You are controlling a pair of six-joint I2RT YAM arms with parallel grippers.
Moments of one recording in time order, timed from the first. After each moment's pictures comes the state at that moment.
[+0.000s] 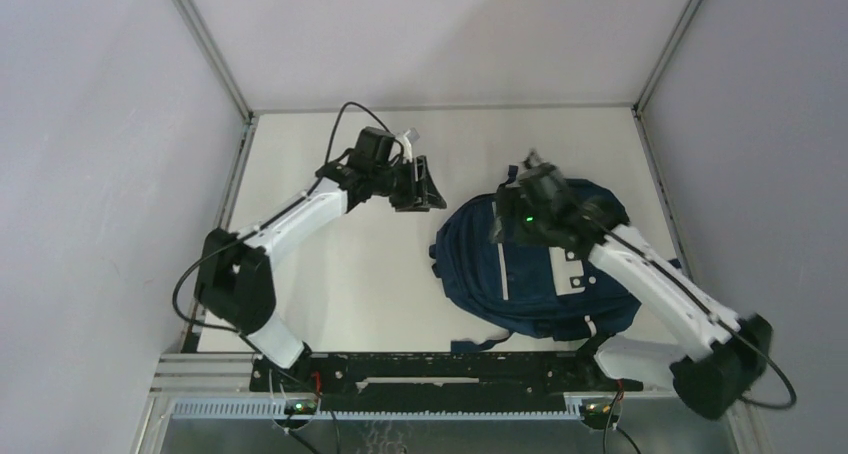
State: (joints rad) left arm -0.53 1.59 1.26 -0.42 0.46 -0.60; right arm 0.65 1.22 1.12 -0.88 0.08 0.59
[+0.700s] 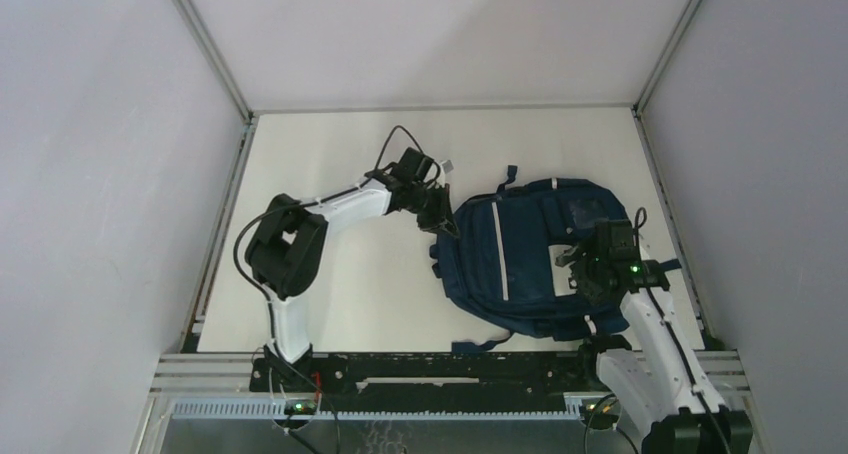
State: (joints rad) left arm -0.62 1.94 1.37 -0.42 0.51 -0.57; right arm 0.04 0.77 0.59 -0.90 0.04 0.98
